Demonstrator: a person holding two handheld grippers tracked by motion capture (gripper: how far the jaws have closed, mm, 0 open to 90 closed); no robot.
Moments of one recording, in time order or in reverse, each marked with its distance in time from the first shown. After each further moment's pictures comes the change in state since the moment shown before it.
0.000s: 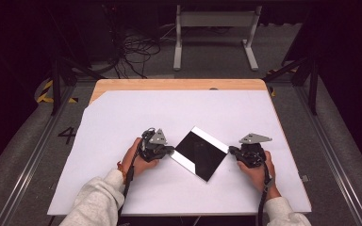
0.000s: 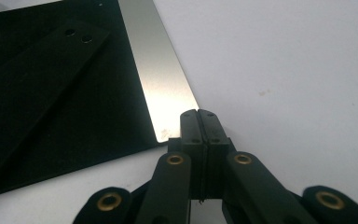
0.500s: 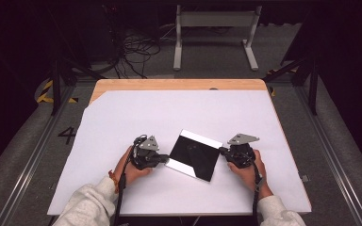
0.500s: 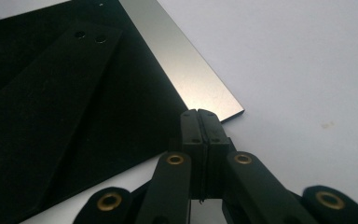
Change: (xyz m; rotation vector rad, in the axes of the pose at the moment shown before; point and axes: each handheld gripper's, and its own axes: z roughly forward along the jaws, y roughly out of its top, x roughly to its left) left arm -0.016 -0.022 -0.020 -0.010 -0.087 -0.080; right arm 0.028 0.011 0.013 0.010 0.038 -0.074
